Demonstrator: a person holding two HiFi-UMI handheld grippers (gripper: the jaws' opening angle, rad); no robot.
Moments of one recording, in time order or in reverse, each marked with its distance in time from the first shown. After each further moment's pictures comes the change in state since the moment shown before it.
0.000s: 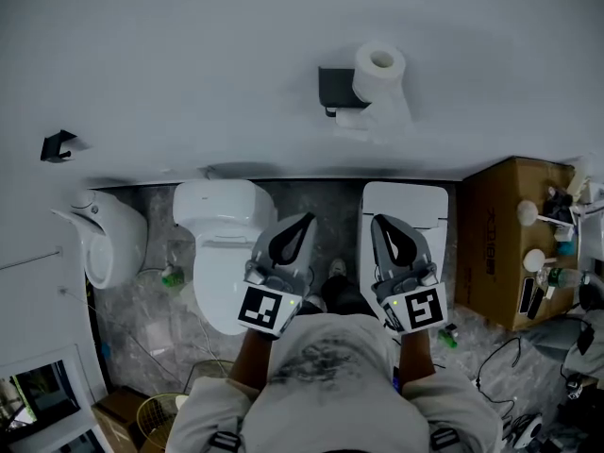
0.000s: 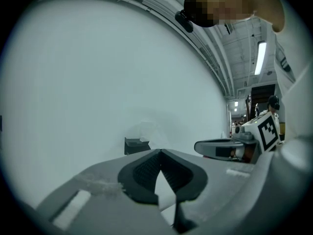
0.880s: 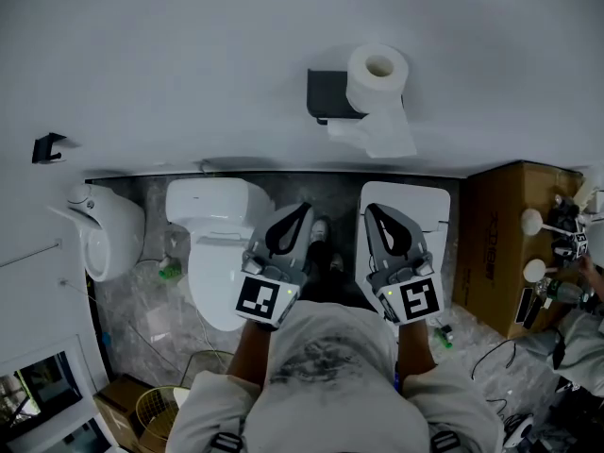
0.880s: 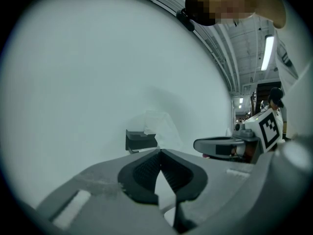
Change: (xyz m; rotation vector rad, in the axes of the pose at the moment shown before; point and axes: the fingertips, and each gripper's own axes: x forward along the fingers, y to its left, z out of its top) left arm 0.070 0.024 -0.023 -0.004 0.054 0.036; right arm 0.051 -0.051 -0.028 0.030 0.039 0.044
